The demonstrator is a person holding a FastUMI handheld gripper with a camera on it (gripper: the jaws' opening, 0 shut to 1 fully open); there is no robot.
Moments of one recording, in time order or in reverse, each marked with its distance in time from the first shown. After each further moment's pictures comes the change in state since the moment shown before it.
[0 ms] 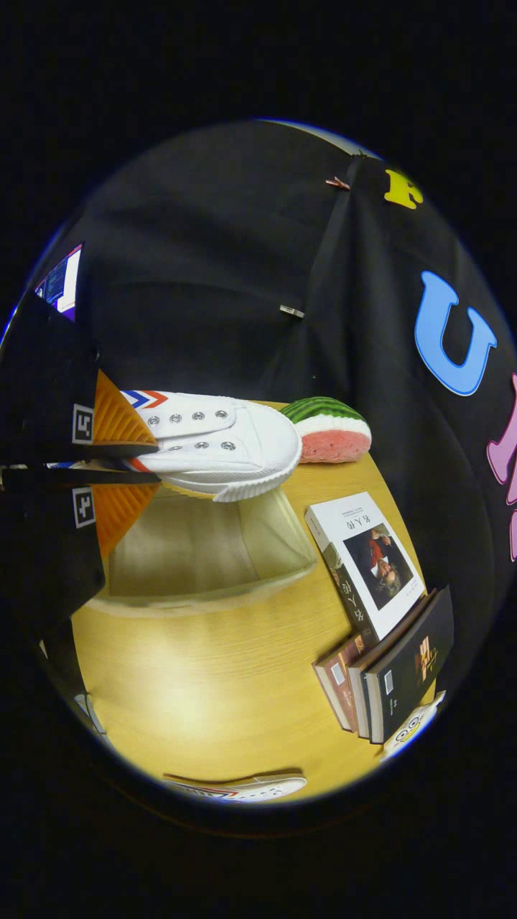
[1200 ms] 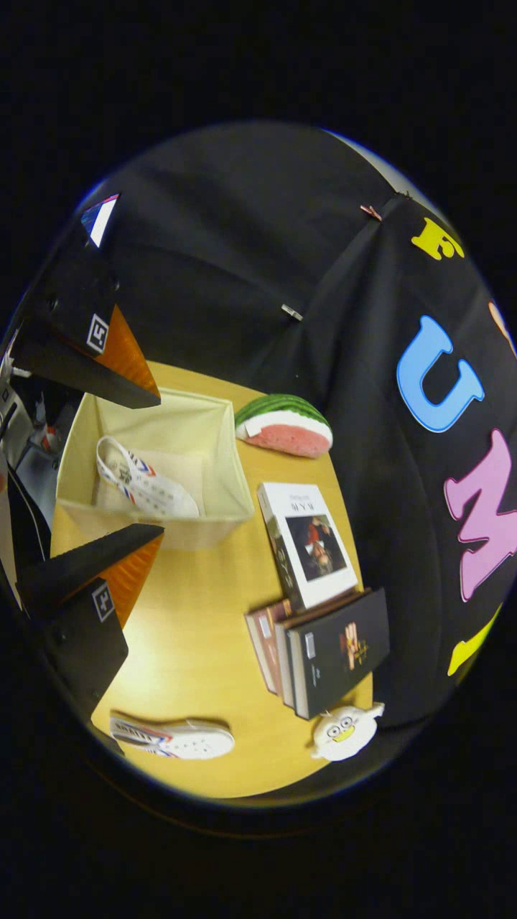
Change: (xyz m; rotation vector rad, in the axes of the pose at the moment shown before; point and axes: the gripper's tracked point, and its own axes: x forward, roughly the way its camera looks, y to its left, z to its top) arm -0.116 -0.081 0.050 -0.249 -0.207 -0.123
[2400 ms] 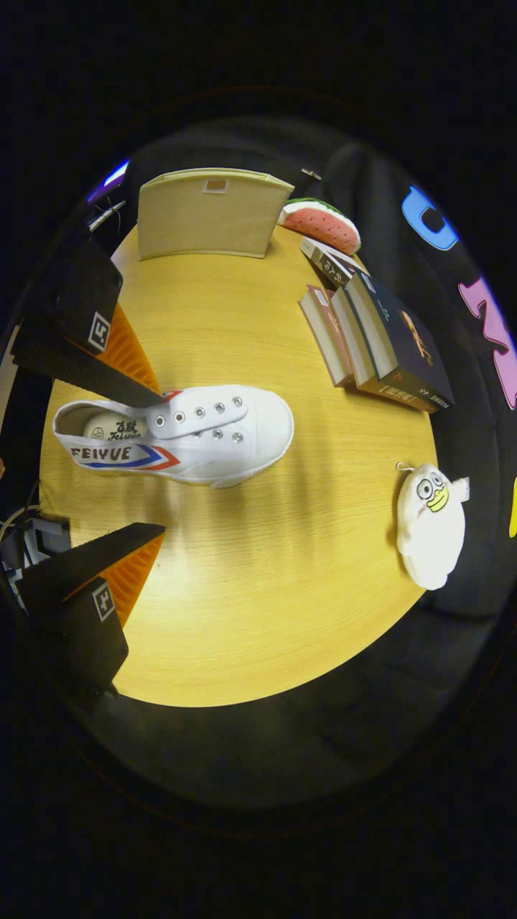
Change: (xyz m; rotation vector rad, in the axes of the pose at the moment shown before) arm -0.023 -0.405 -0.079 0.074 0.267 -0.342
